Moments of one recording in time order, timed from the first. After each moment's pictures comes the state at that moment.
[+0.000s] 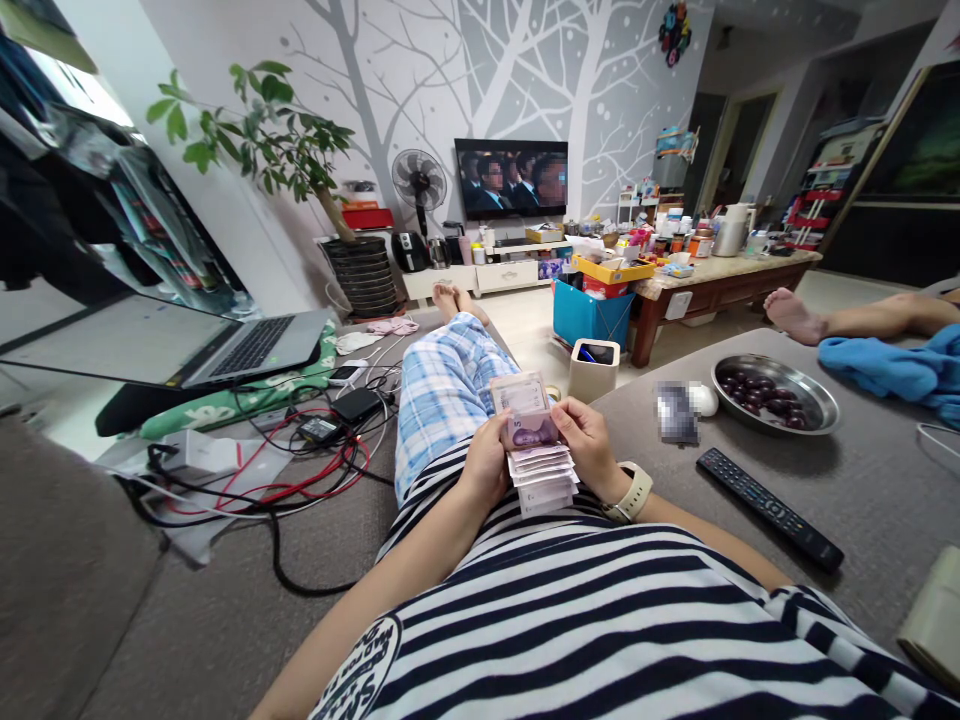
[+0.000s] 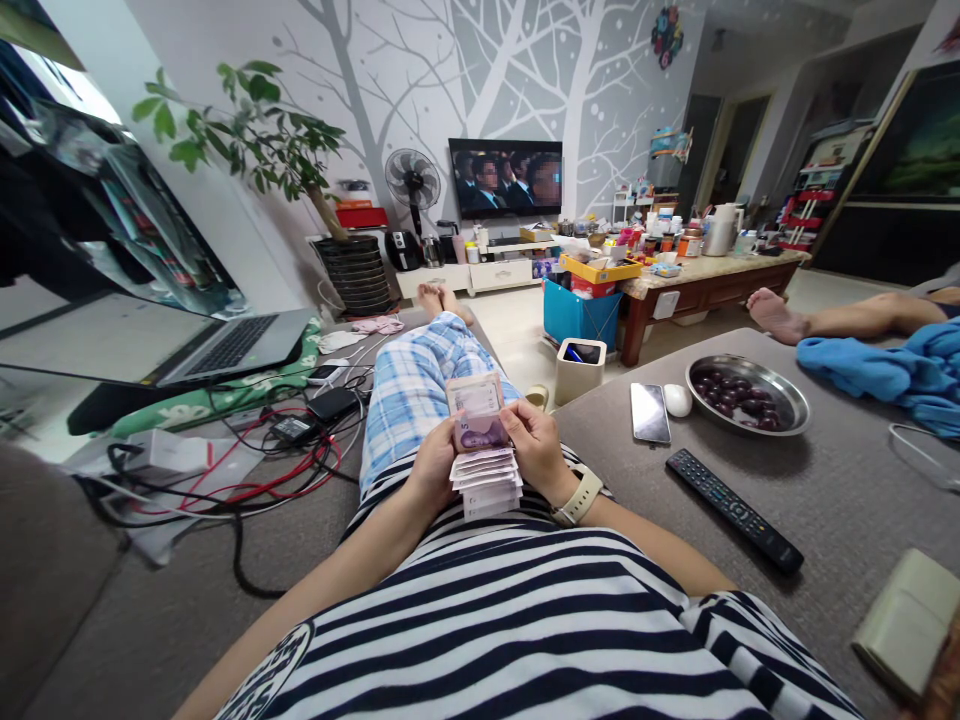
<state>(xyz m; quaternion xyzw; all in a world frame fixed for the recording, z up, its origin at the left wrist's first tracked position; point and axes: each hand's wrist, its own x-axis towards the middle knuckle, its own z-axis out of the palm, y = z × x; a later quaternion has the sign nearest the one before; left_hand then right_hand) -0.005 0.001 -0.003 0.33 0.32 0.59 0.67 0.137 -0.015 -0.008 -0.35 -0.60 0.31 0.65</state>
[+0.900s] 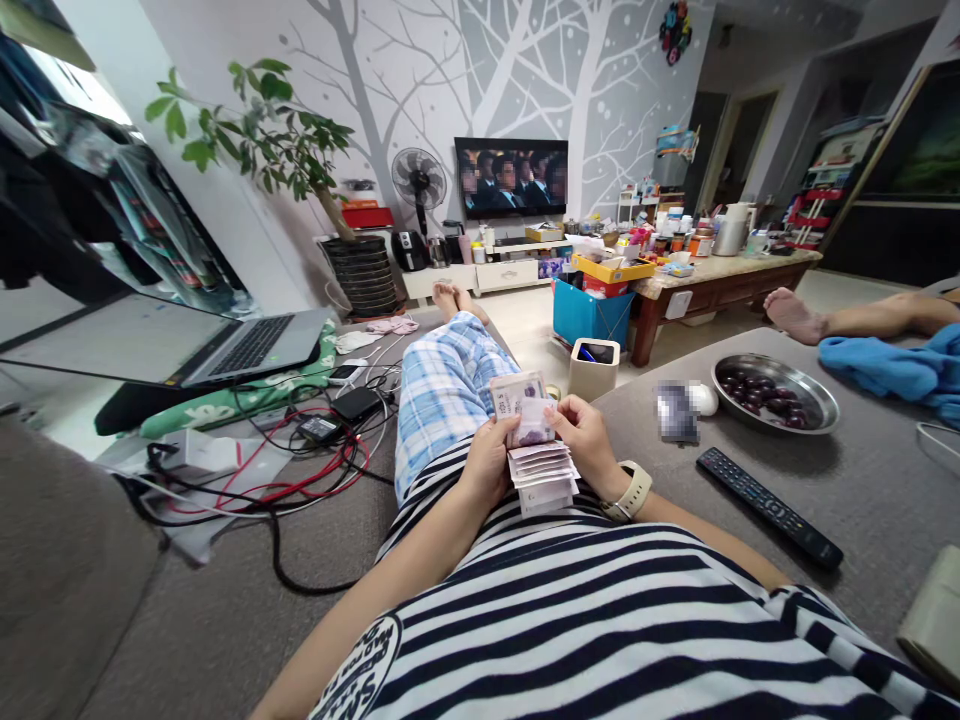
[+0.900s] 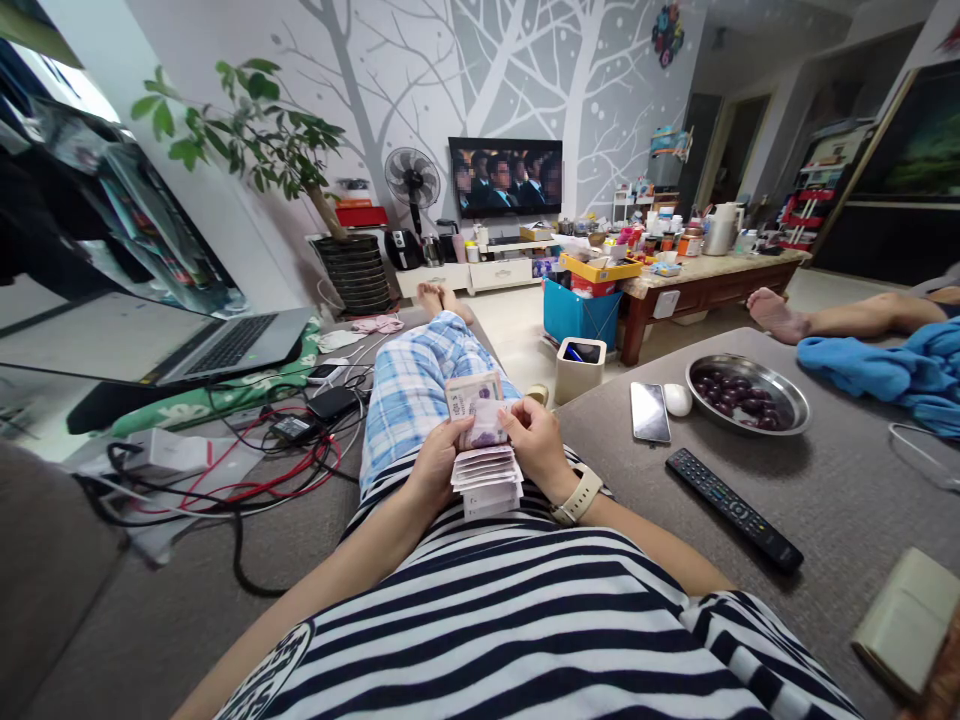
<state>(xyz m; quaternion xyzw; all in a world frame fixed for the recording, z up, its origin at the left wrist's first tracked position) -0.005 -0.001 -0.001 0.34 0.34 0.58 0.66 0.139 -0.003 -0.020 -0.44 -0.59 0.29 0.62</state>
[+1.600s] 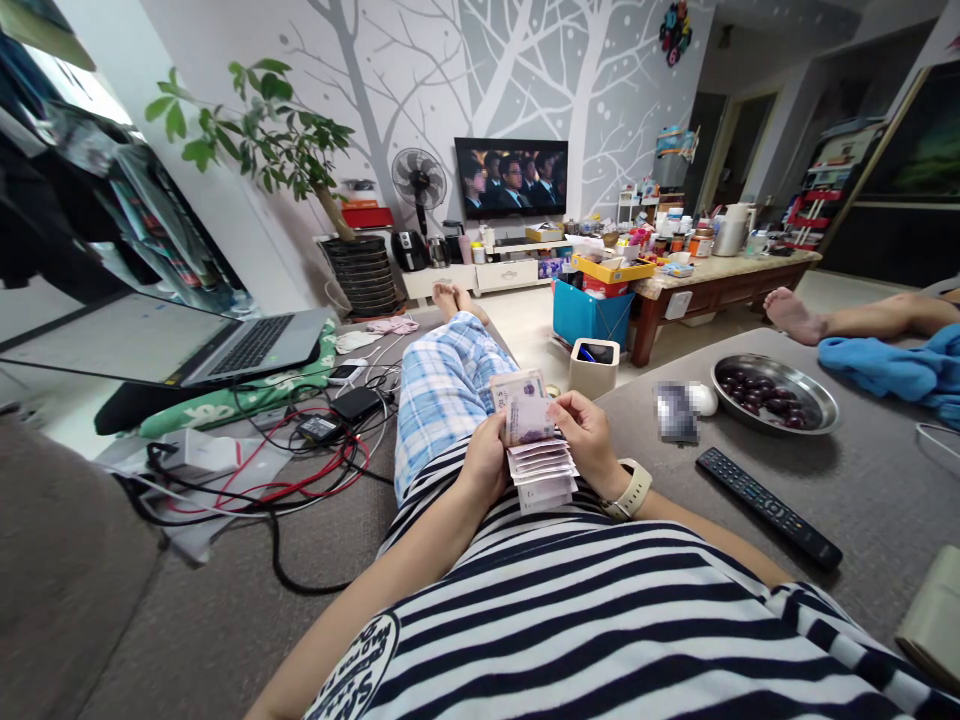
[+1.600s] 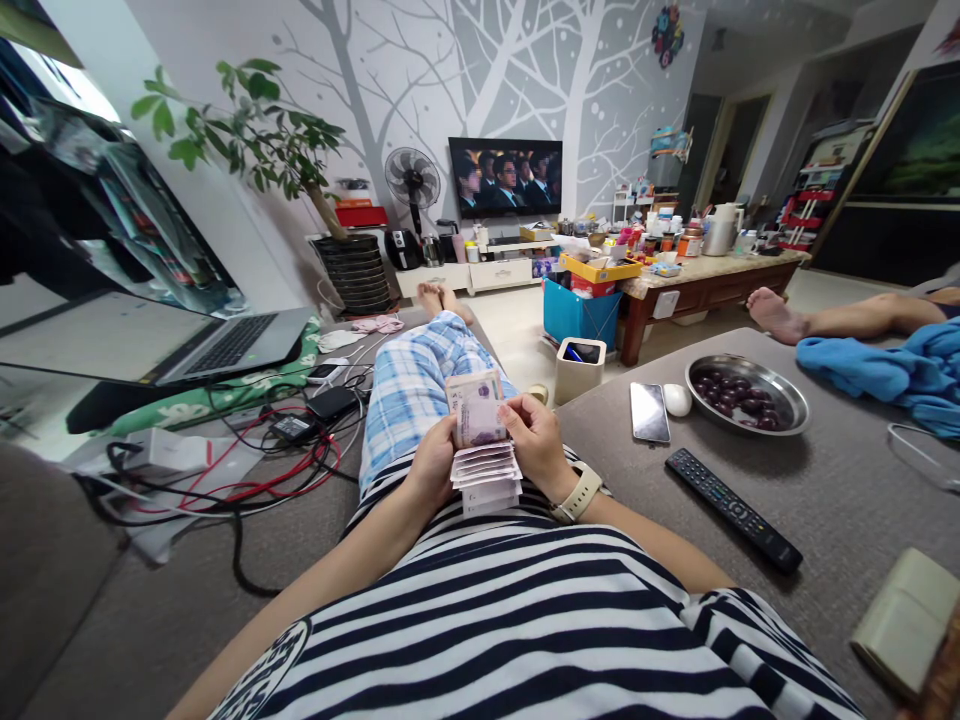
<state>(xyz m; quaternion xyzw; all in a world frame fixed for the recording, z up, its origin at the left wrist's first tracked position) -0.003 0.002 0.001 0.33 0.33 0.60 0.65 0.136 -0.013 -0.007 -0.39 -0.58 0.30 0.65</state>
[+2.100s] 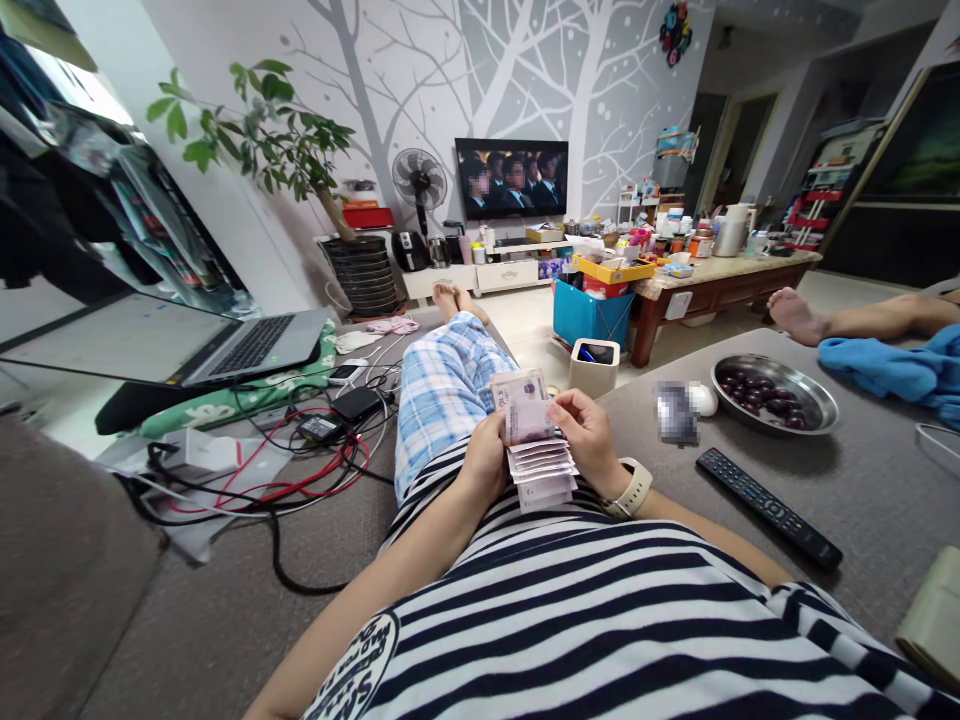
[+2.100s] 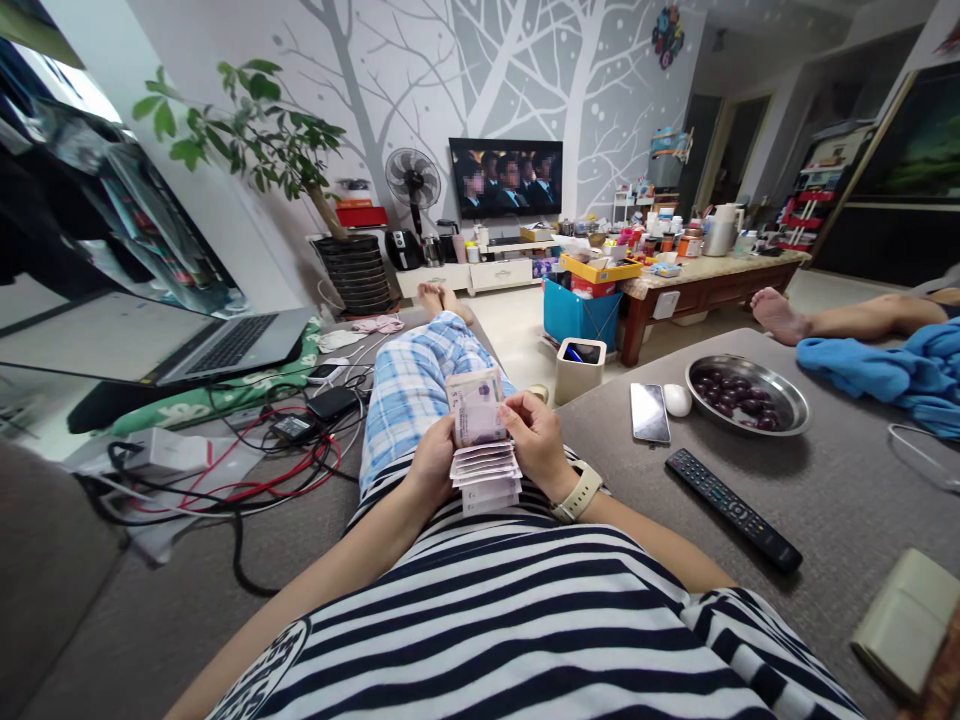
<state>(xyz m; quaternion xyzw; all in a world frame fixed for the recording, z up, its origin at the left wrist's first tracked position) -0.003 0.000 0.006 0.34 0.34 0.60 0.64 0.136 -0.013 -0.006 -0.37 -0.58 0.31 0.65</state>
